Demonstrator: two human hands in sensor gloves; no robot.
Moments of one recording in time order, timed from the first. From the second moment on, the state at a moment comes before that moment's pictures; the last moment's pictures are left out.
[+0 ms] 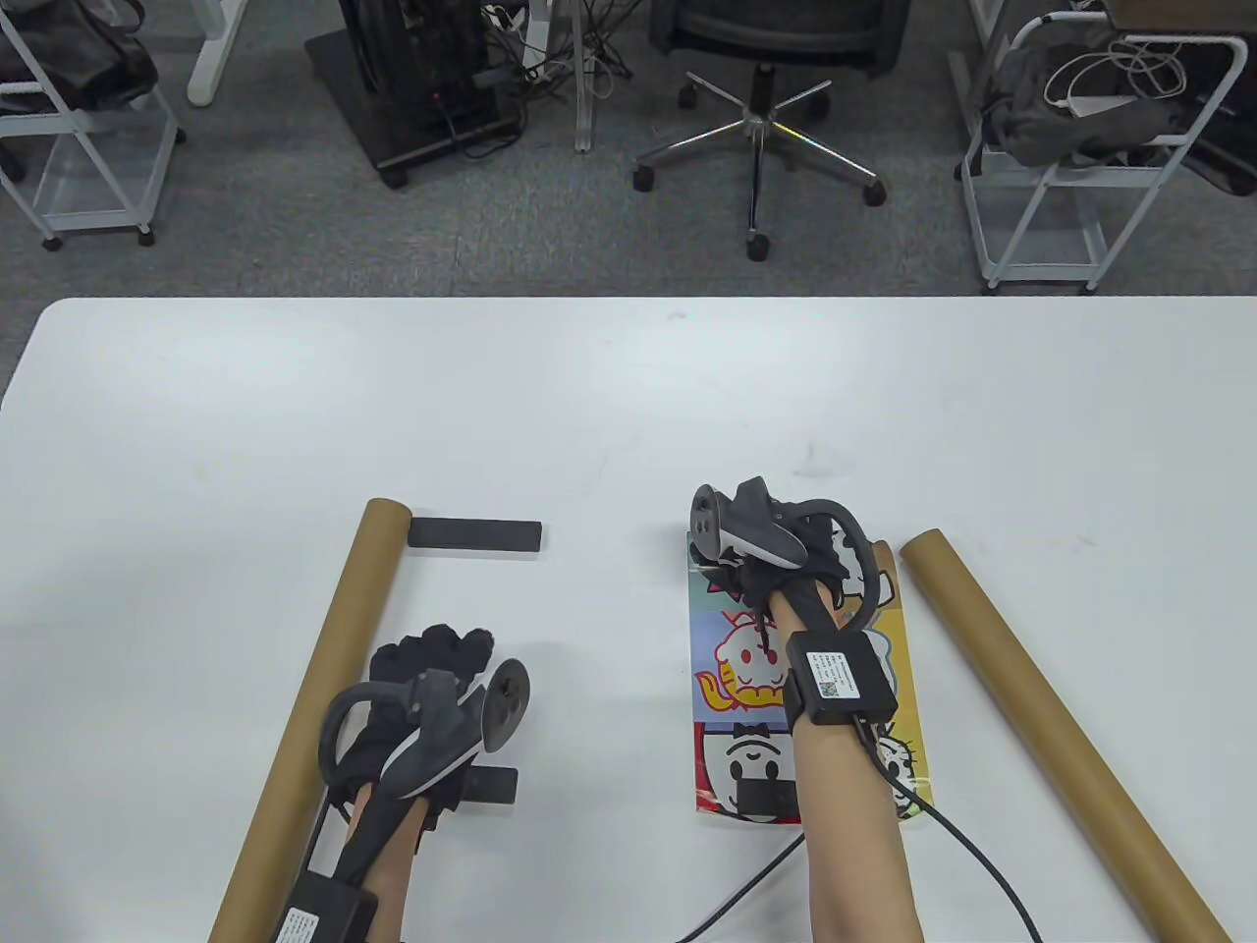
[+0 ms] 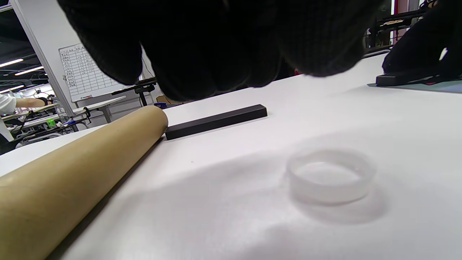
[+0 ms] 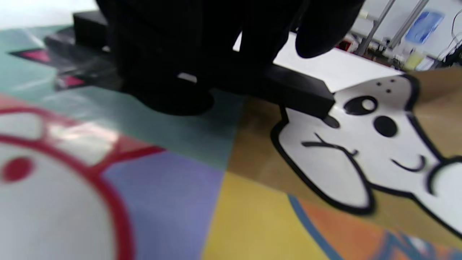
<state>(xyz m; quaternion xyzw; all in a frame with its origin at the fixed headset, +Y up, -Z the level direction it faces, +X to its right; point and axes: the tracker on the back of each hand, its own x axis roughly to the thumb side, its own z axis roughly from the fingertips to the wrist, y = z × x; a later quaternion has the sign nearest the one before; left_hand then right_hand) -0.181 -0.704 -0.199 -0.03 -0.05 -0.12 0.99 0.097 -0.760 -0.361 -0.04 -0.15 -0.98 0.12</state>
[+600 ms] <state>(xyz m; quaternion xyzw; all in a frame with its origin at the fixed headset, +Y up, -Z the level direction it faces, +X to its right) -0.179 -0.702 -0.199 -0.03 -0.06 -0.14 0.99 0.094 -0.732 -0.354 -0.05 -0.06 -0.98 0.17</state>
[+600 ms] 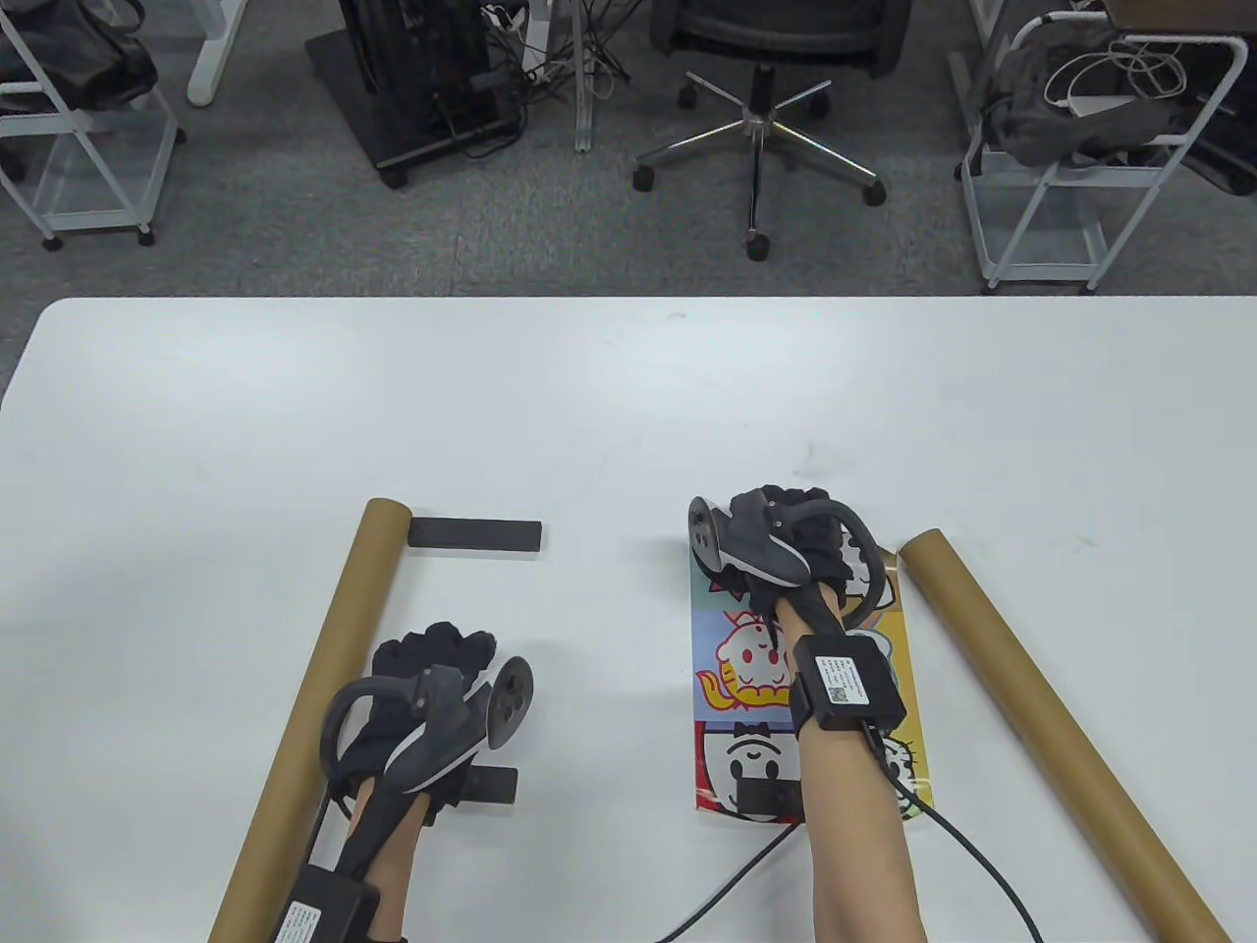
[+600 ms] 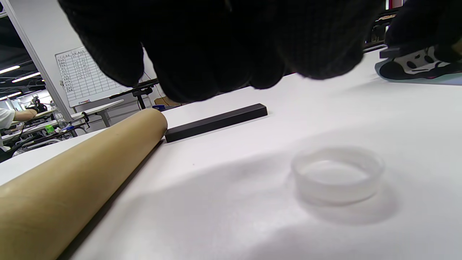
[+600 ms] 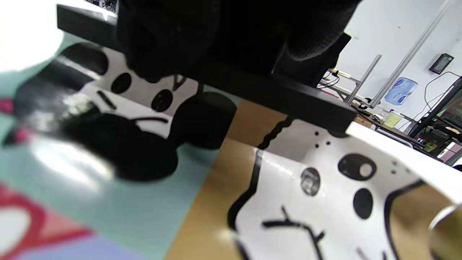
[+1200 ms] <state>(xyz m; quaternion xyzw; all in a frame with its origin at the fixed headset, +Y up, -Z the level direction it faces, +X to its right) -0.178 -0.702 -0.198 -0.03 -0.06 -0.14 0.99 0.103 -0.729 -0.349 -0.04 -0.08 -0.98 0.16</state>
